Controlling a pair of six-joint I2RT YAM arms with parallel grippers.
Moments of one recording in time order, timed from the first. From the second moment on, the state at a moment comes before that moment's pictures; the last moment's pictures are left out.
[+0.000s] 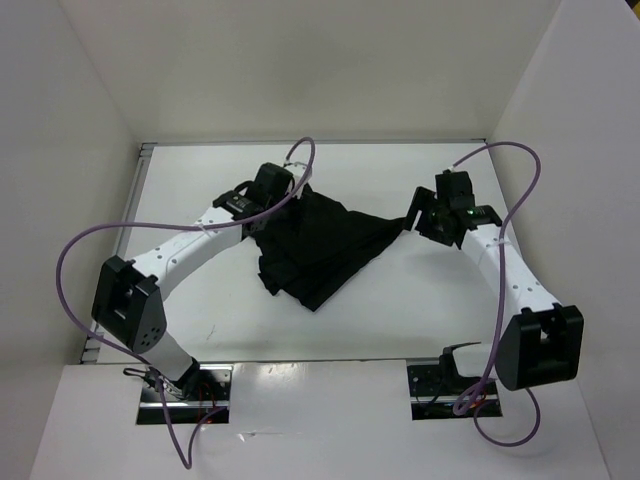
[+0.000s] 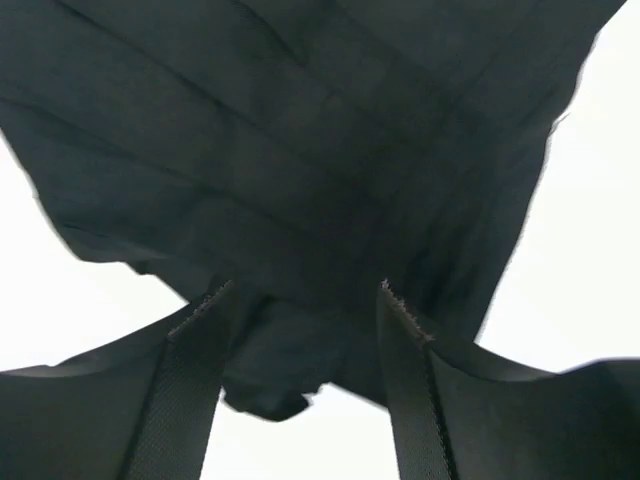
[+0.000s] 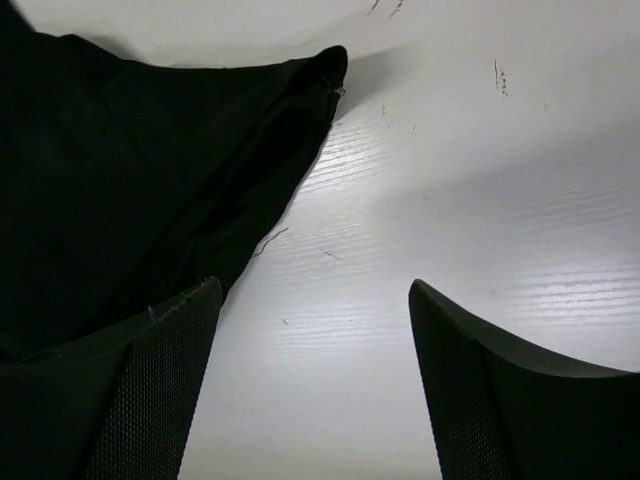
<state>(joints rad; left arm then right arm) -0.57 1.59 1.33 -0.52 -0.03 -0.19 0.13 1.28 1.04 -0.63 0.03 0.49</state>
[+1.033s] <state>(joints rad) -0.52 1.69 1.29 -0.63 0.06 -0.57 0.13 1.33 1.05 -0.63 0.05 0.49</state>
